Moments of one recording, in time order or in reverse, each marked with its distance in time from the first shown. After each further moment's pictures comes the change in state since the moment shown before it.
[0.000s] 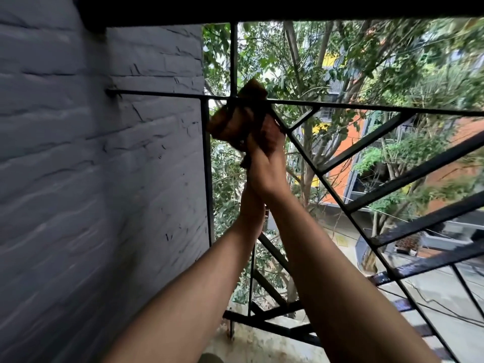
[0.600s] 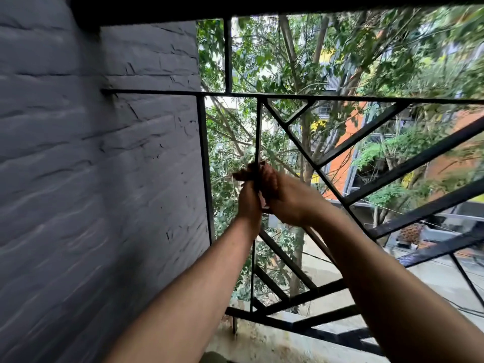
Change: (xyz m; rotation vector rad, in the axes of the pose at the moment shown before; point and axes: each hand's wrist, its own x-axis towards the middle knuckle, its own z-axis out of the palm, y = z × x) left_hand 0.019 -0.009 0.012 -0.294 0.021 0.052; right_hand -0.033 0.025 -0.070 -0.622 -0.595 -0.095
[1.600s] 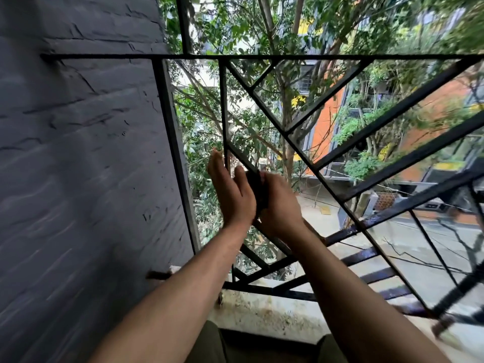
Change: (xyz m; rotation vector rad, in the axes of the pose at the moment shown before) left_hand -0.038 -0.056 -0.006 0.676 0.265 0.625; right_hand -0.062 0.051 0.074 0.026 0.316 0.342
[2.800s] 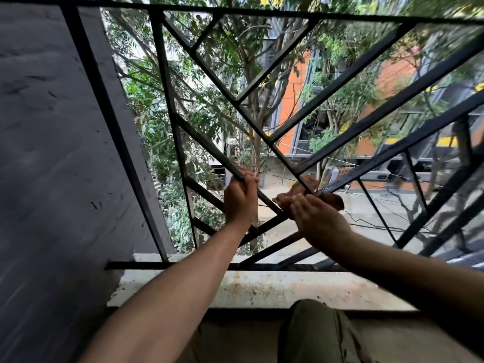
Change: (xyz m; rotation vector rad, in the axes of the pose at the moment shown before) left_hand -0.085 -0.018 0.070 -0.143 -0.343 -0.265; right_hand -0.084 0.160 -0.083 -1.364 -0.338 -0.438
